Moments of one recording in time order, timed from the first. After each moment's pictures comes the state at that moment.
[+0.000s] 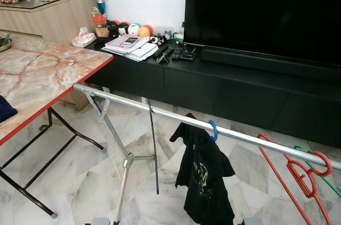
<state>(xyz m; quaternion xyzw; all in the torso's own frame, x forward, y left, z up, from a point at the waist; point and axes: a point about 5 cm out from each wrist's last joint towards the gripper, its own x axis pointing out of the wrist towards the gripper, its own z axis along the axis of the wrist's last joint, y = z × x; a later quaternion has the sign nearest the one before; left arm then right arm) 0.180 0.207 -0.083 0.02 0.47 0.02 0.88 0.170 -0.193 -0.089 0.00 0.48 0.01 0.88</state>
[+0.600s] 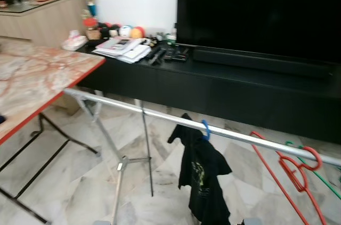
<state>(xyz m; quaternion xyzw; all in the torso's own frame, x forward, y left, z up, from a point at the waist) 0.175 0.205 -0.085 0.02 0.48 0.01 0.88 0.168 -0.191 -0.090 0.00 0.48 0.01 0.88</state>
